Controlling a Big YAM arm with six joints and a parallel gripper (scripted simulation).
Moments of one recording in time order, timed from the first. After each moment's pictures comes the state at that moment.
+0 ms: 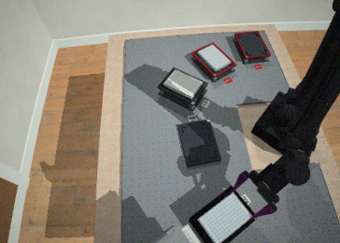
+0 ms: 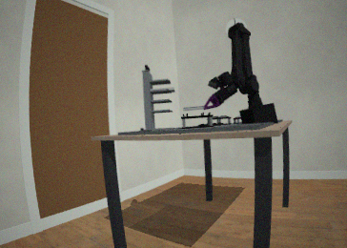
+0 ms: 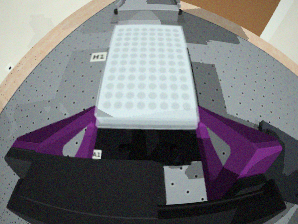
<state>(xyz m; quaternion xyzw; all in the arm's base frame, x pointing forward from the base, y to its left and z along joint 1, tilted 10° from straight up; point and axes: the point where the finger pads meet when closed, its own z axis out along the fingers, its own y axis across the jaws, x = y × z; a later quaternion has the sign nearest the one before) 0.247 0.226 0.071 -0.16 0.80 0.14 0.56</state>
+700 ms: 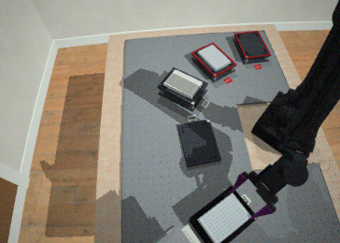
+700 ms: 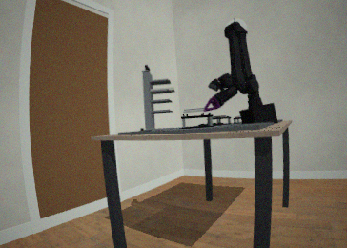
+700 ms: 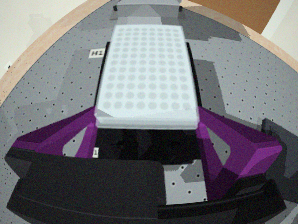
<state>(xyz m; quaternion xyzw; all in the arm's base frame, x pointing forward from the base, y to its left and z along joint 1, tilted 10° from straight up) 0.248 0.227 0.061 -0.16 0.80 0.14 0.56</state>
